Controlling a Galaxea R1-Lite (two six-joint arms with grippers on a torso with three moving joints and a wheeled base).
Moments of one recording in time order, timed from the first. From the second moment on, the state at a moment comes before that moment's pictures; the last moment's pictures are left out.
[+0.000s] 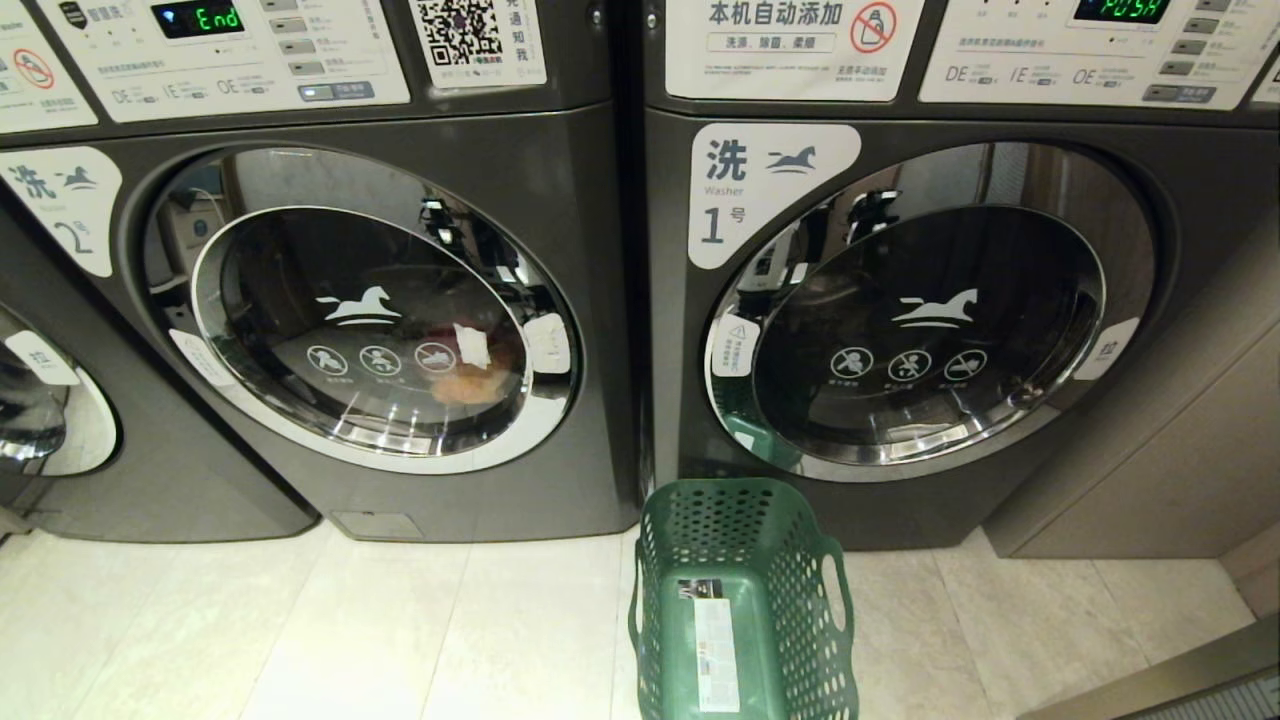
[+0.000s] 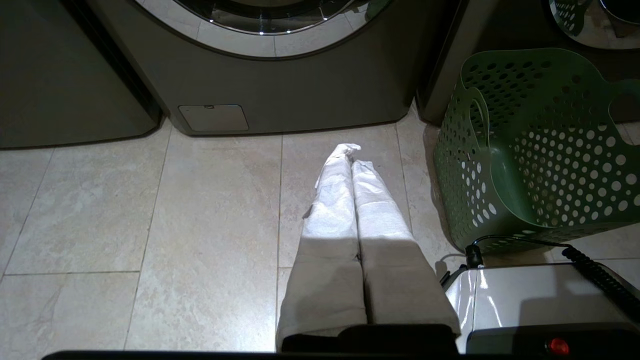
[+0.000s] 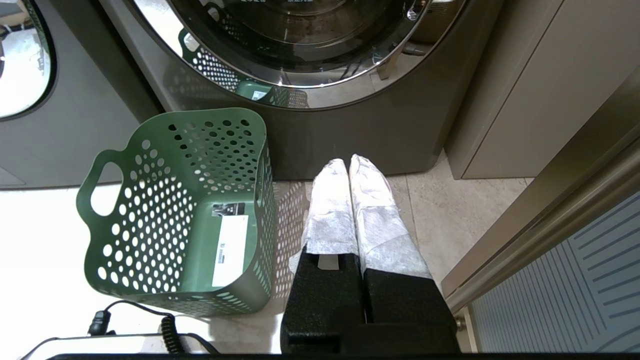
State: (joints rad) left arm -0.01 0.00 -0.09 0.23 -0.02 0.05; right arm 0.00 0.00 0.00 0.00 -0.03 0.06
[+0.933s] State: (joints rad) left arm -0.02 0.58 -0.64 0.17 -0.23 -0.10; right arm 0.00 0.00 0.00 0.00 -0.03 0.06
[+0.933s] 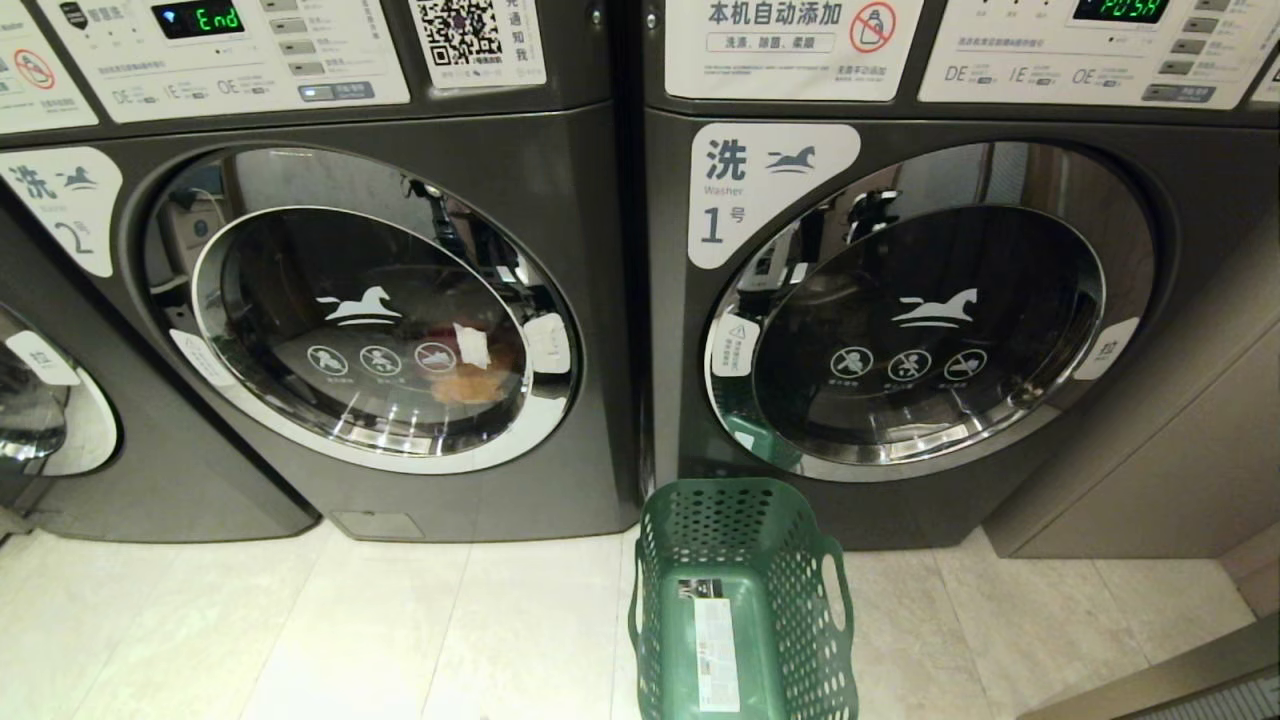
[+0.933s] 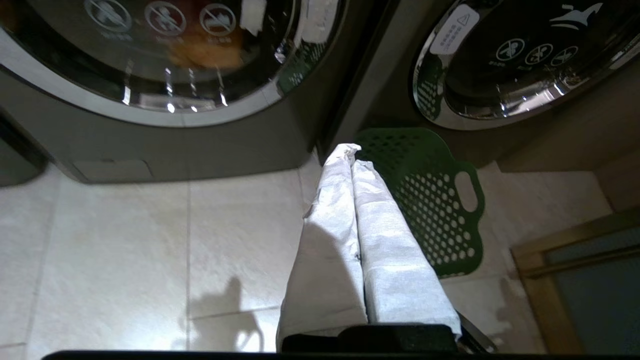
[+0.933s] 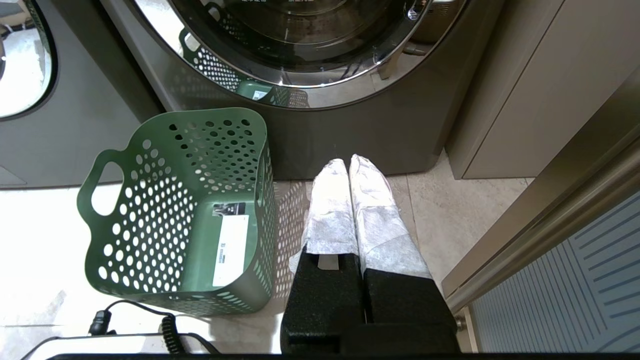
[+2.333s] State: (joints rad) left arm 0.05 1.99 -0.93 -0.77 -0.90 0.13; right arm 0.00 0.00 0.00 0.00 -0.03 0.06
